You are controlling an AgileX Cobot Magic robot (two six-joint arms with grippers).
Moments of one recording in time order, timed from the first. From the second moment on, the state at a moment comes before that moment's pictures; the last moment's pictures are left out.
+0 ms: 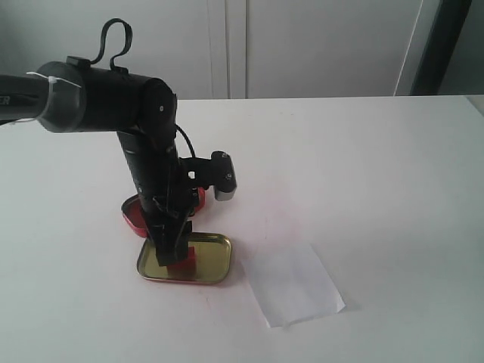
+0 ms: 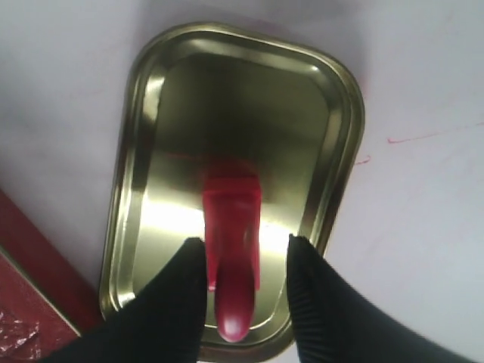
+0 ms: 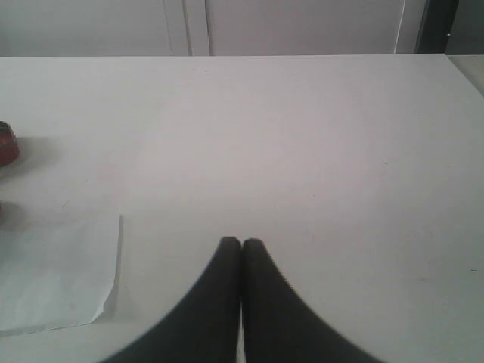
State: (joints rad) left arm -0.64 1.98 -1.44 -0.13 1.03 0.91; right arm 0.13 0.00 -0.01 0.05 0.36 0.04
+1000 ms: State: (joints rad) left arm -0.64 2.02 -1.44 -0.14 0.99 0.91; right arm 0.13 0.00 -0.01 0.05 0.36 0.04
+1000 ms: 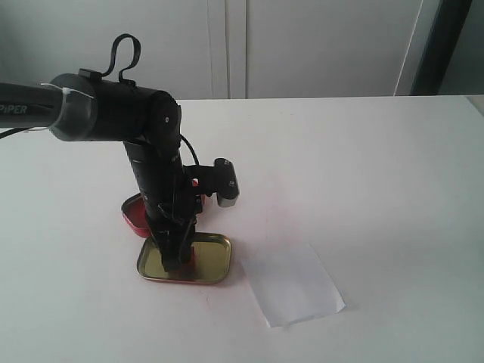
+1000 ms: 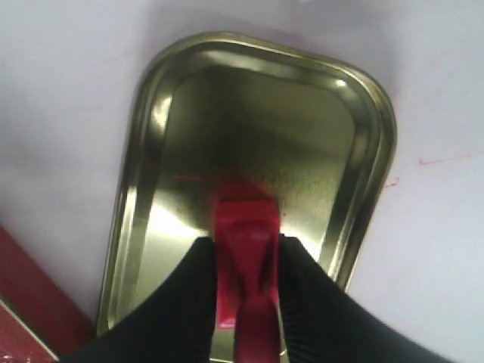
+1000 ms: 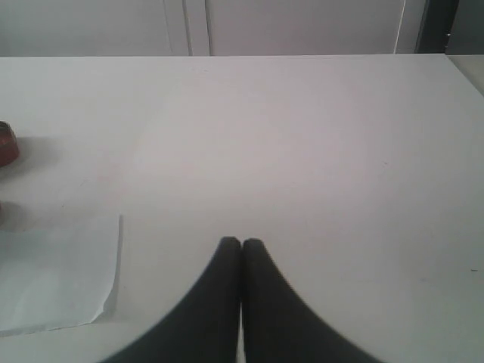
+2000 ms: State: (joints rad) left arm -0.64 1.92 -1.44 -0.12 1.08 0.91; right arm 0.13 0.00 -0.01 0.05 0.36 0.04
